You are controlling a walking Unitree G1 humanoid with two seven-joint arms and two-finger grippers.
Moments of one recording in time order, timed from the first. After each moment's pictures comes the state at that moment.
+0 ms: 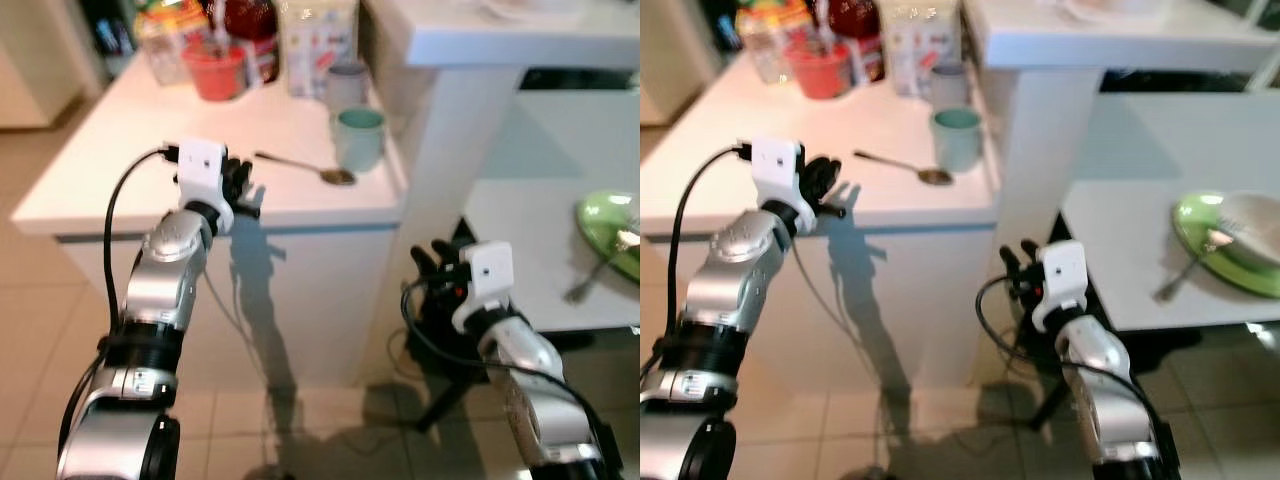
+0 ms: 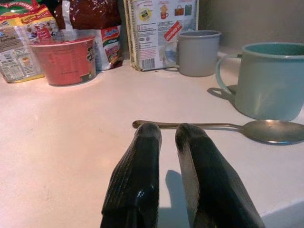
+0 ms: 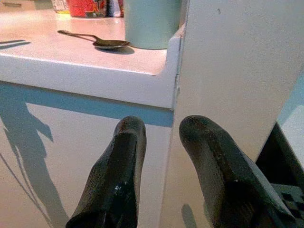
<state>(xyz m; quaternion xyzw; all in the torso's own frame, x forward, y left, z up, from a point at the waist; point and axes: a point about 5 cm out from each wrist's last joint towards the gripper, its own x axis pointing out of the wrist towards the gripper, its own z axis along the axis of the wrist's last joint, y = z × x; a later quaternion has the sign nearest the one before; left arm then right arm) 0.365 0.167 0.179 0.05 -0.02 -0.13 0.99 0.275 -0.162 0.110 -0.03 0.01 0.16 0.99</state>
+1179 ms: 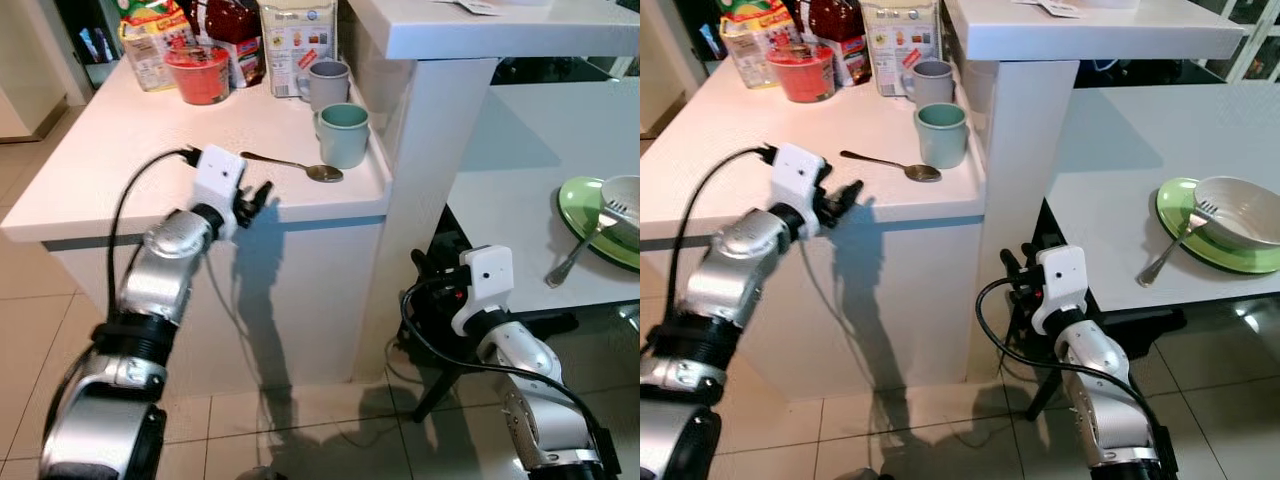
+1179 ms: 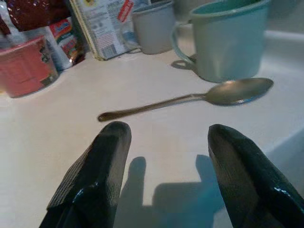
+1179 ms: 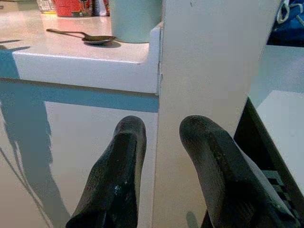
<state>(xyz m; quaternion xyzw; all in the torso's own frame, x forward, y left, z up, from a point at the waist) 0.372 0.172 0.176 0.14 0.02 -0.17 0.97 0.272 -0.161 0.106 -0.03 0.01 0.16 0.99</state>
